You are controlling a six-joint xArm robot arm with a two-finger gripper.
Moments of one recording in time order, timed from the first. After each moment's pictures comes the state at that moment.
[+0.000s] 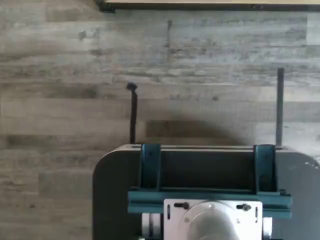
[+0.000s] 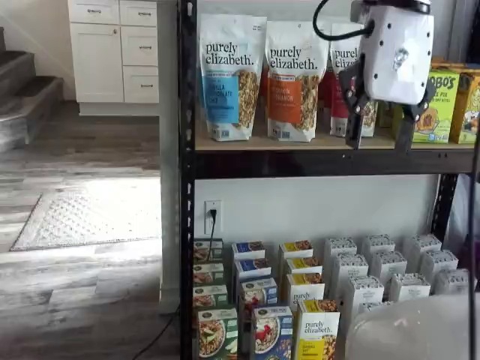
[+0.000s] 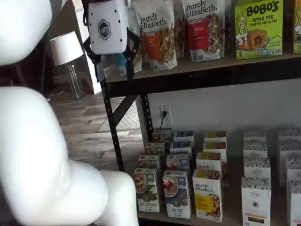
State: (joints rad) arm -0.05 -0.80 -1.15 0.11 2.03 0.00
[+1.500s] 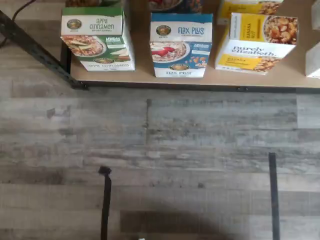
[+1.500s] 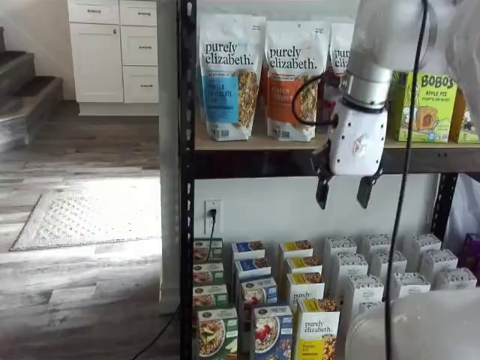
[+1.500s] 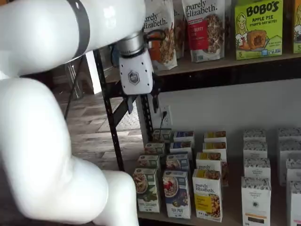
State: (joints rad) arm -0.05 -0.76 -0.72 0.06 1.39 -0.04
